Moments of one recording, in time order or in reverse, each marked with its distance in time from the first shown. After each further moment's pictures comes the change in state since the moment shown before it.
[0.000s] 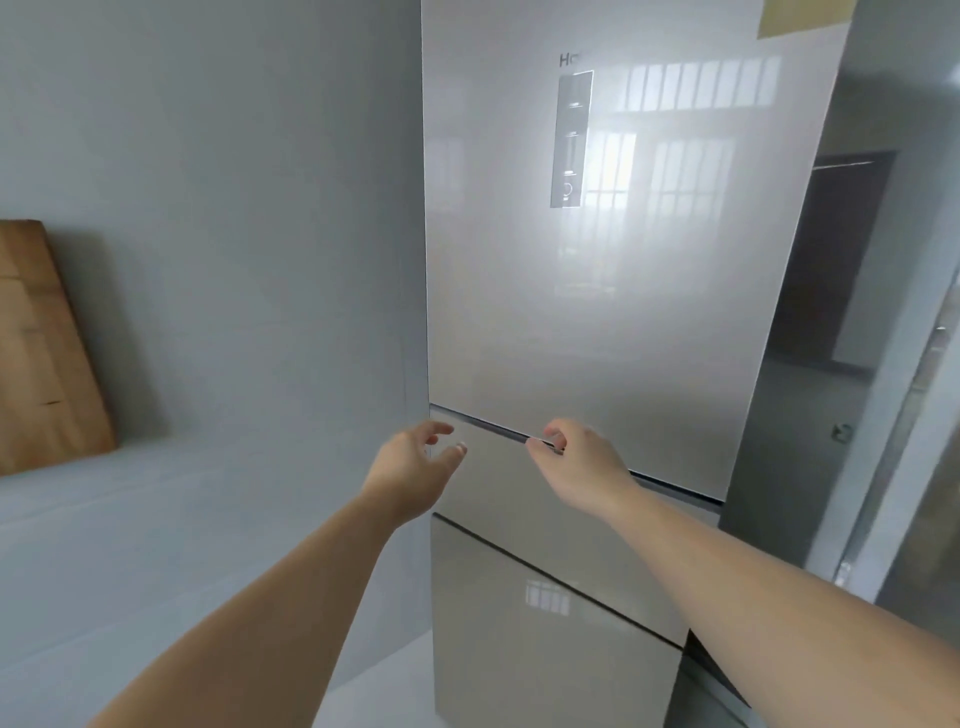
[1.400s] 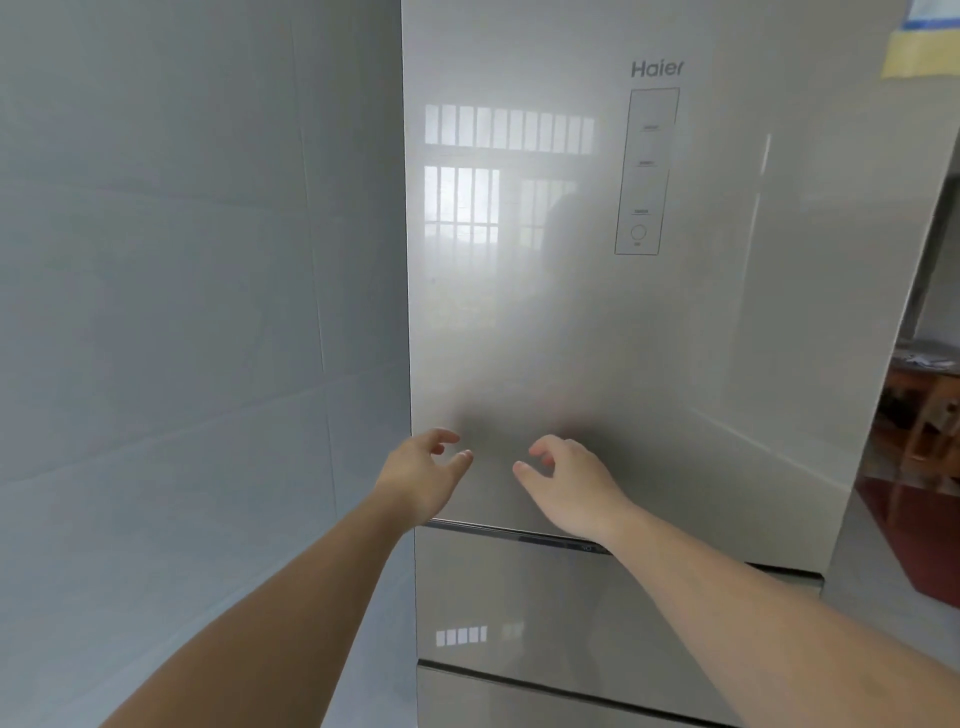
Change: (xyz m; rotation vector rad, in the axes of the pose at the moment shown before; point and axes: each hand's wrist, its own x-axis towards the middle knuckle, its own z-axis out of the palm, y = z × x) left_hand 0.291 -0.063 -0.042 -0.173 -0.307 0.259; right_hand 0.191 -0.096 0.096 -0.160 0.221 0.243
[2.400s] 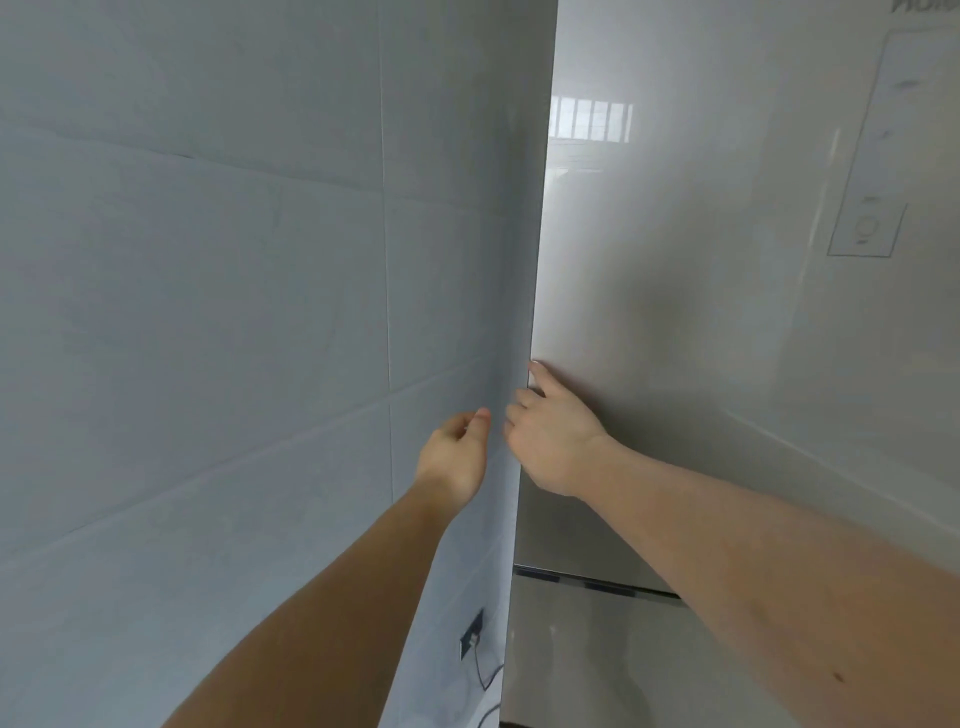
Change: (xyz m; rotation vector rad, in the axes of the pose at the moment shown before) left_hand 0.105 -0.064 -0.072 -0.363 0.030 -0.091; right_hand 0.121 -0.147 0.073 -1.409 -0.048 -0.661
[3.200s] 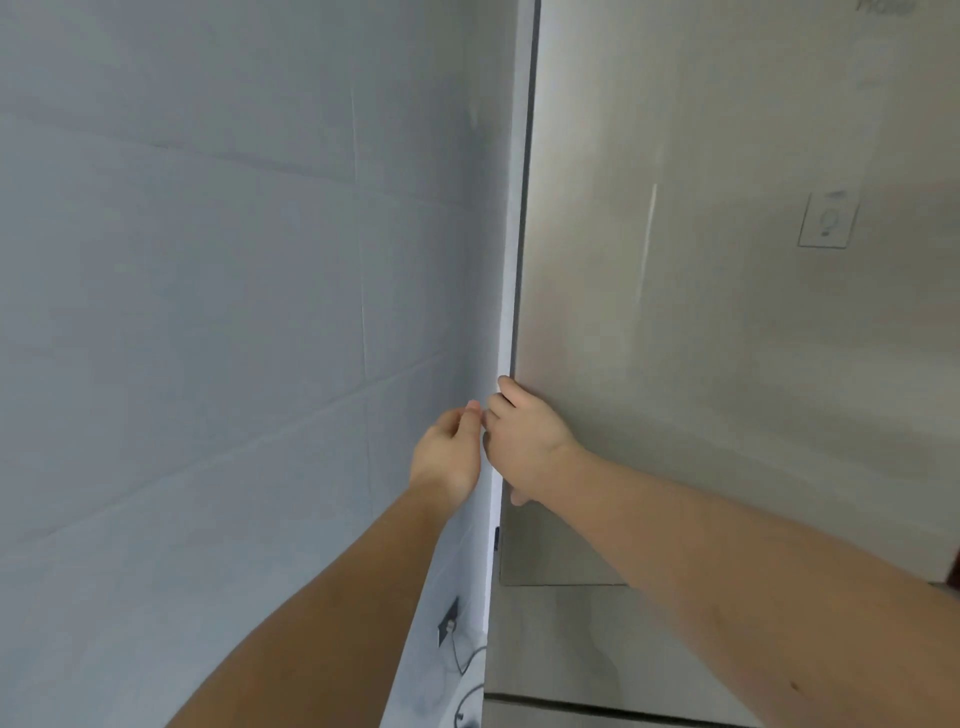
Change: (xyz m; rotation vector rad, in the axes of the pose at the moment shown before) left_hand -0.026 0.000 -0.001 -0.036 -0.047 0.033; right_hand -0.015 -0.028 -0.026 -0.195 -0.154 -0.027
